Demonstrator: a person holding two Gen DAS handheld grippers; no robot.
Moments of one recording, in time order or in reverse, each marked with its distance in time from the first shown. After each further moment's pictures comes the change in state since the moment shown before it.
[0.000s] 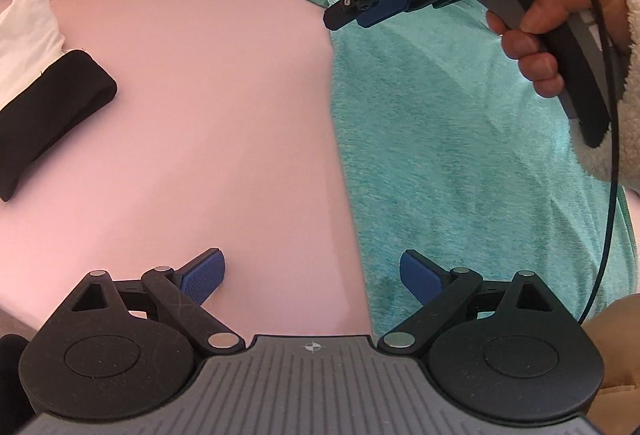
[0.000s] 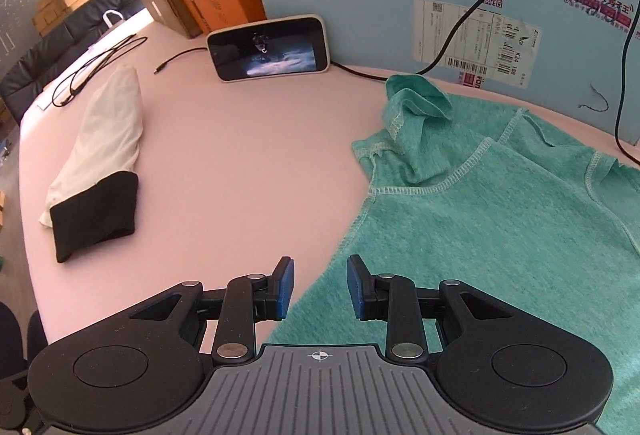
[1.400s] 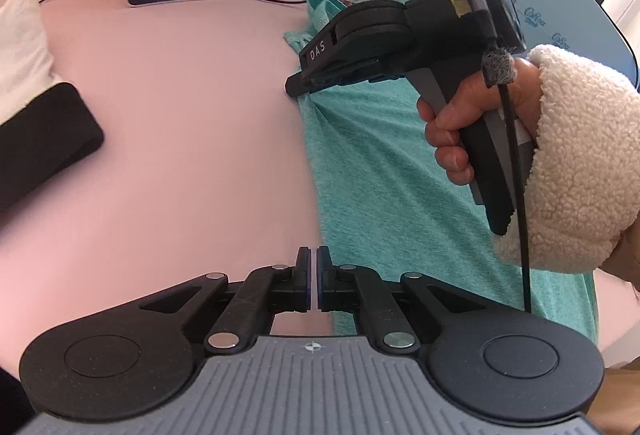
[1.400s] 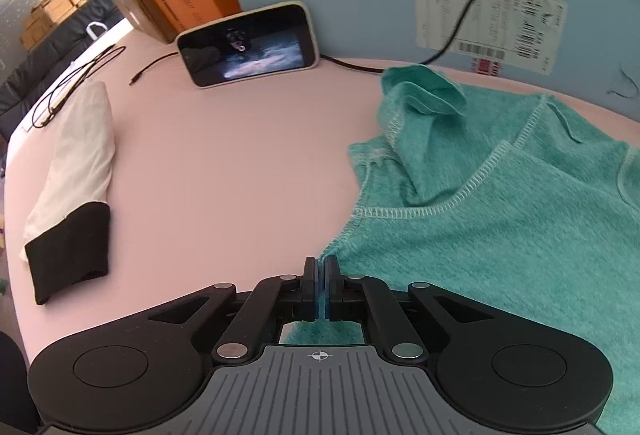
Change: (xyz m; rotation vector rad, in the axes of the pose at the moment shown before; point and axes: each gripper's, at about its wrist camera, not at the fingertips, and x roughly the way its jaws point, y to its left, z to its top) left arm -0.007 0.019 0.038 -0.105 -0.089 -0.078; right arm 0.047 0.001 0.017 0.046 0.015 0.019
